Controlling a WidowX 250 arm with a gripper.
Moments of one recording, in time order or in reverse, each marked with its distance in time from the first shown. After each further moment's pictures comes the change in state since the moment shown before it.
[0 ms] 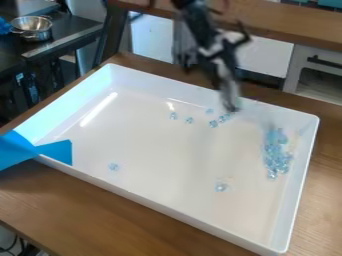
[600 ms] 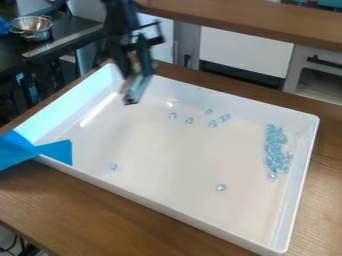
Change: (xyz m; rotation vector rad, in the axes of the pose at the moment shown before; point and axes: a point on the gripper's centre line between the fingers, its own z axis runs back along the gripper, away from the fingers) arm -0.012 0.105 0.065 0.255 0.035 0.024
